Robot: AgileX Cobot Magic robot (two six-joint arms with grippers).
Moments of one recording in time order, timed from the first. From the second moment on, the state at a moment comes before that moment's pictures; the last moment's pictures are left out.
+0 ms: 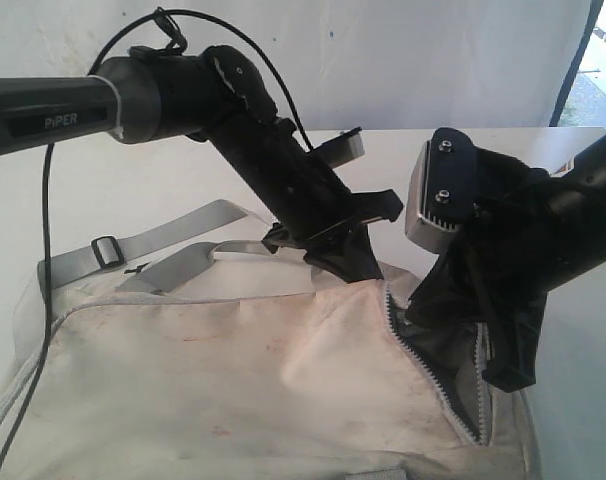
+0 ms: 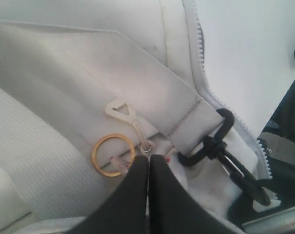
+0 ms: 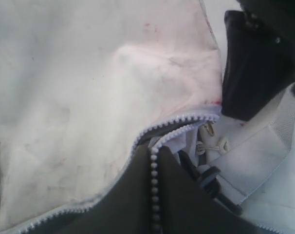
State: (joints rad) left arm -0.62 2.21 -1.83 -0.79 1.22 0.26; right arm 0.36 1.33 -0.92 0.56 0.94 -1.33
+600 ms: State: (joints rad) left arm -0.60 2.21 -1.83 -0.69 1.22 0.23; right arm 0.36 1.33 -0.92 0.56 0.94 -1.33
